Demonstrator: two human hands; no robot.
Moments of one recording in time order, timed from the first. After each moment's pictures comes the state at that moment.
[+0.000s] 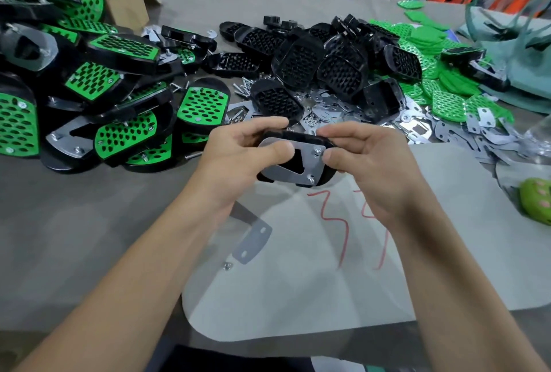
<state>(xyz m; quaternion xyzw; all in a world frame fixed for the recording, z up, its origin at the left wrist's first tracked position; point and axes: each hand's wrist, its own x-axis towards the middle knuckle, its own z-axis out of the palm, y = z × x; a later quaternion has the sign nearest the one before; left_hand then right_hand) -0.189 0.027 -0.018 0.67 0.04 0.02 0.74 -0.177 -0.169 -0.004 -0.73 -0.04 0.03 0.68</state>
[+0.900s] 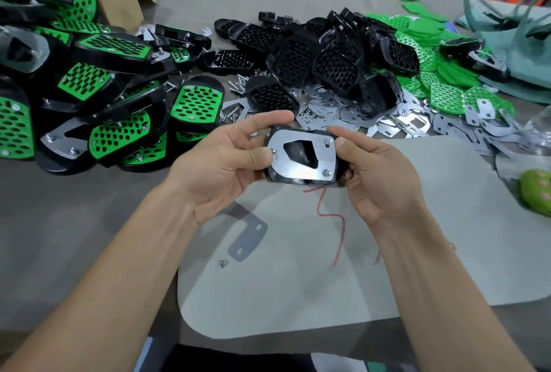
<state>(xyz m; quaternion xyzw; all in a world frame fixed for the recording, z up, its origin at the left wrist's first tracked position) -0.187 0.040 -0.018 0.51 -0.09 -0.17 0.84 -0.175 -0.170 -0.031 -0.58 0.09 0.03 0.81</state>
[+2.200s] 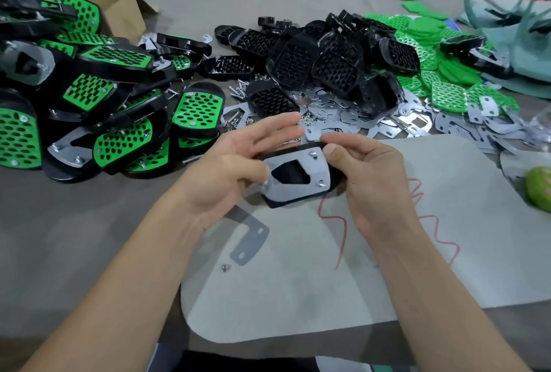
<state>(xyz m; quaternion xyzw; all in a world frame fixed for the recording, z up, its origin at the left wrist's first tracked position) -0.188 0.040 -0.019 0.59 -0.12 -0.17 0.78 -0.186 -0.162 -0.032 -0.61 0.03 -0.03 0.79</state>
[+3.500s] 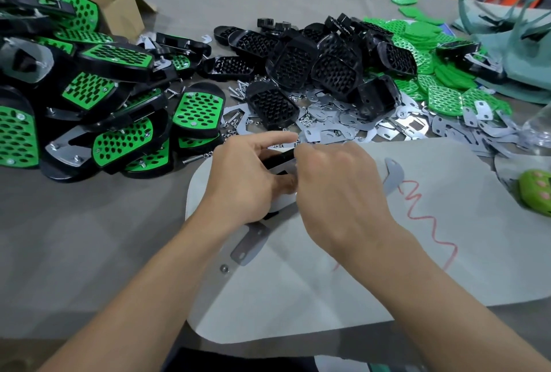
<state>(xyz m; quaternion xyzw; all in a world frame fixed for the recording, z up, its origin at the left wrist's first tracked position) -0.193 0.012 -0.027 0.83 0.01 0.05 0.55 -0.218 -0.121 0.014 -0.96 -0.18 -0.20 0.02</state>
